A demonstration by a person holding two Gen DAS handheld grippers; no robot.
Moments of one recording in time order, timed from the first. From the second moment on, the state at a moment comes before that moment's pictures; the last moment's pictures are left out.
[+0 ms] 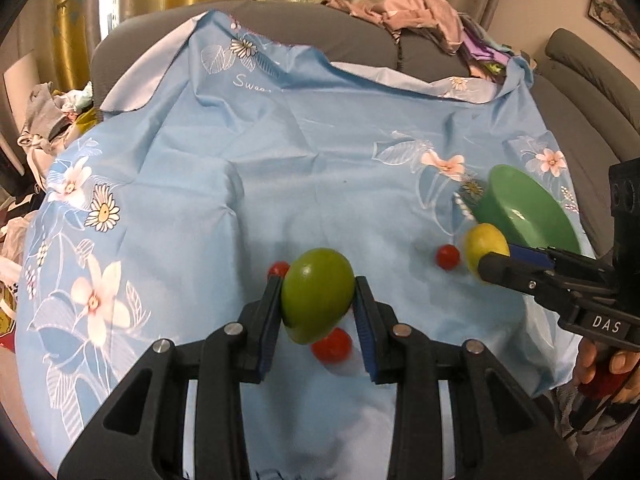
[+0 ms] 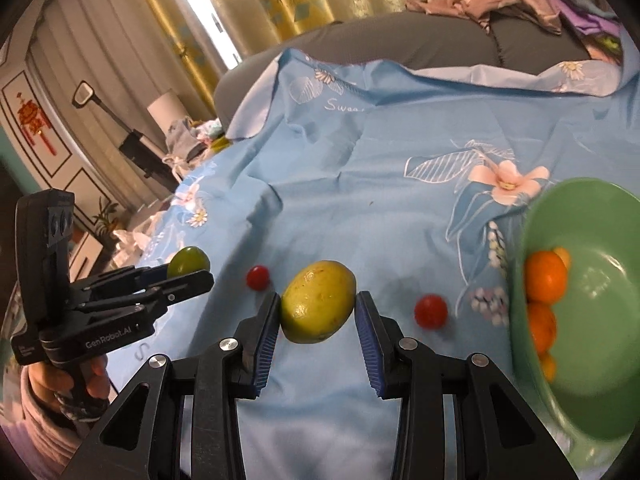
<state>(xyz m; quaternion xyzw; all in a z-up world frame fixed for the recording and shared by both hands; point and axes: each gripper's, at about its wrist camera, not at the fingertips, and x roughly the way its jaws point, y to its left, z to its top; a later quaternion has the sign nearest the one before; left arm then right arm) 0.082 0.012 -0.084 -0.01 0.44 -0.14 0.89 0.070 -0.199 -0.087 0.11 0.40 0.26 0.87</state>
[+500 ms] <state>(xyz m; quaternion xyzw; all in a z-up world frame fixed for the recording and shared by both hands) 0.028 -0.025 -0.049 0.02 0.40 -0.17 0.90 0.011 -0.229 -0.065 0.12 0.36 0.25 0.89</state>
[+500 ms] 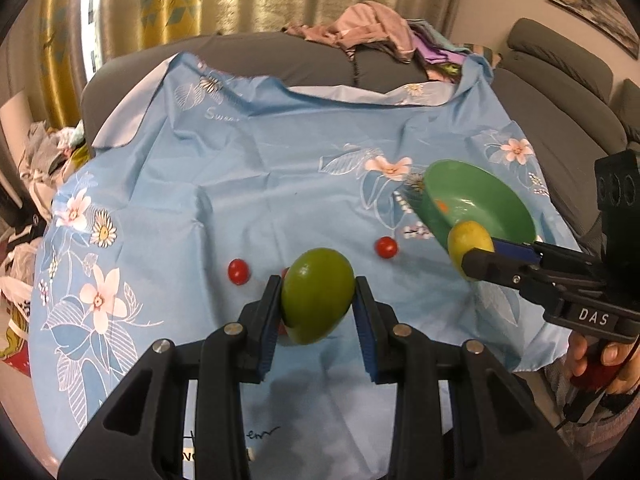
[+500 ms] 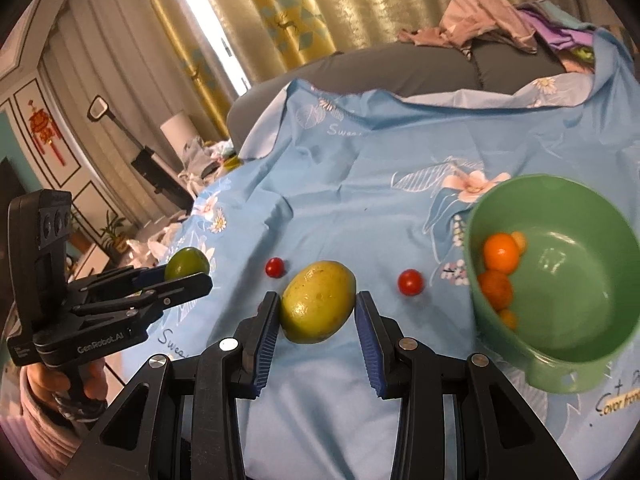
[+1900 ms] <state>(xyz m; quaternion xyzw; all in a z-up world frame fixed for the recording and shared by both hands) 0.099 -0.258 -0.077 0.13 0.44 -0.35 0.81 0.019 -0.395 -0.106 0.20 0.31 0.08 0.92</state>
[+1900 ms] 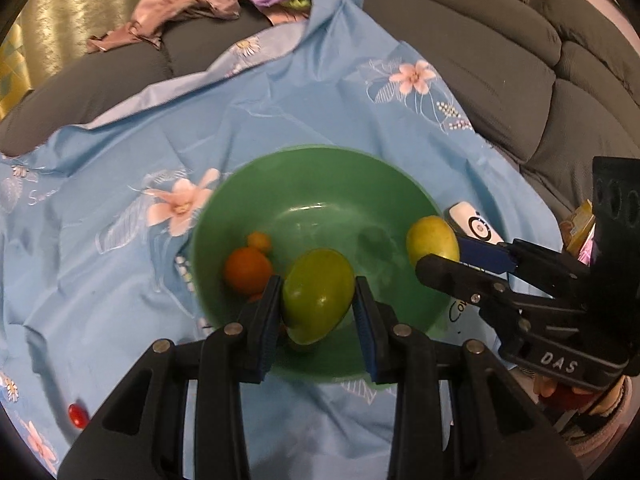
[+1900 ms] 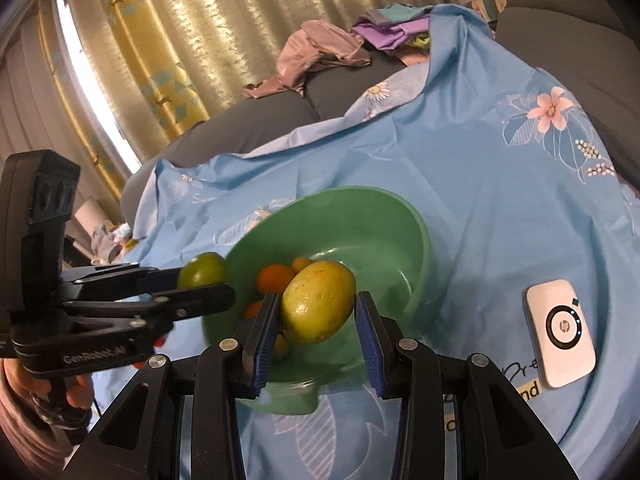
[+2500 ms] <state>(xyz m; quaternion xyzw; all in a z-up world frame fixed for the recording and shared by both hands) 0.120 -0.281 -0.111 0.17 0.46 -0.33 0.81 0.044 -0.396 -0.116 0.17 0.33 0.06 0.92</state>
